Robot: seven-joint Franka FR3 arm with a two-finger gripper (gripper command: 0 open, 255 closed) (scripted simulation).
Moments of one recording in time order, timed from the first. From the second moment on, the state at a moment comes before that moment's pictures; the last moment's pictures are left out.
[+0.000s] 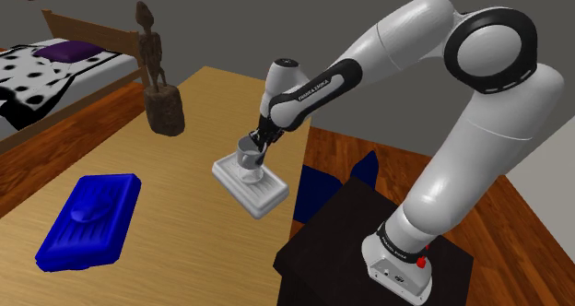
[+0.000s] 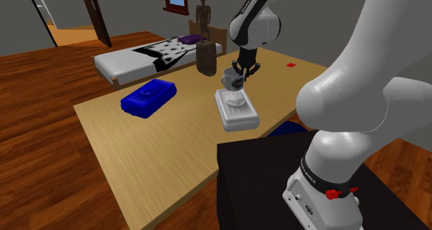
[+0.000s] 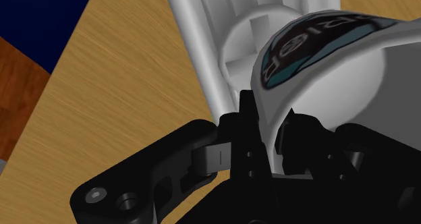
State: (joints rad) arm -0.17 0.11 0.28 -2.37 -0.04 2.58 0.46
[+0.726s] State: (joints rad) arm -0.16 0.24 0.25 -2.38 -0.11 2.72 0.50
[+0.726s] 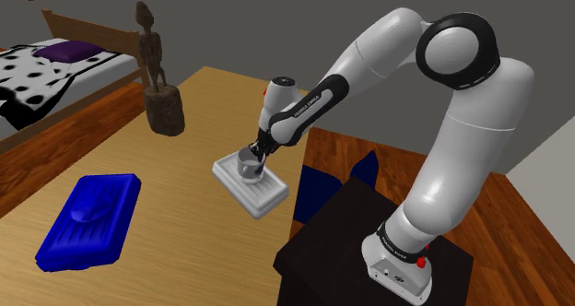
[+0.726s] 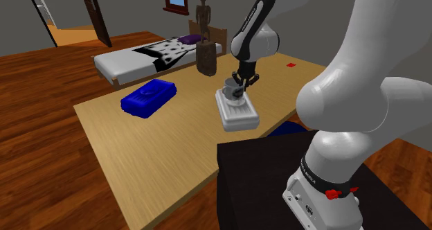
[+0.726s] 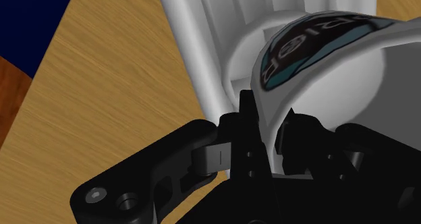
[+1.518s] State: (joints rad) arm -0.14 0.30 0.23 -2.38 -0.15 2.77 0.52
